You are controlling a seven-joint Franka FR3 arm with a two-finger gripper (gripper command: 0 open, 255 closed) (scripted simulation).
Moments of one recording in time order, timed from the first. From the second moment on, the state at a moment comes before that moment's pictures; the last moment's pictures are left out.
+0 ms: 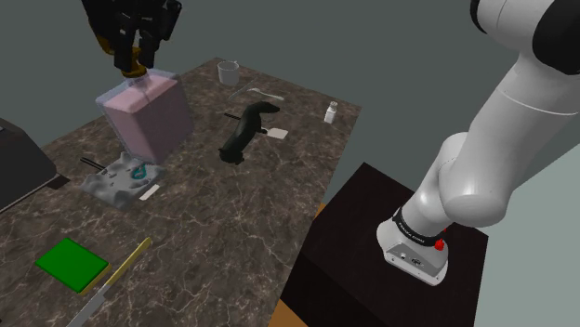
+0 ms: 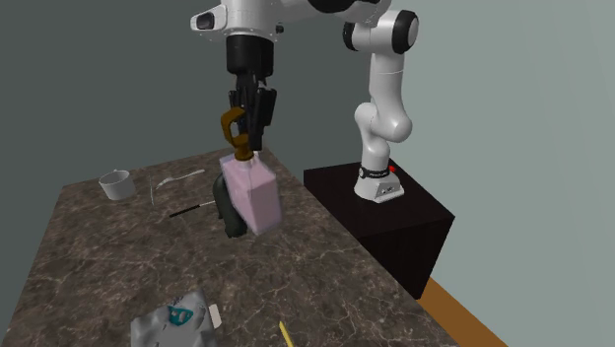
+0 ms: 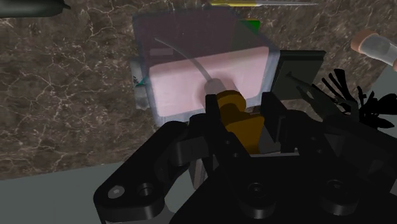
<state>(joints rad) 0.26 0.09 0.37 -1.48 0.14 1.86 0.25</state>
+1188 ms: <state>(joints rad) 0.10 -0.12 0.21 -1.72 0.29 1.83 -0.09</state>
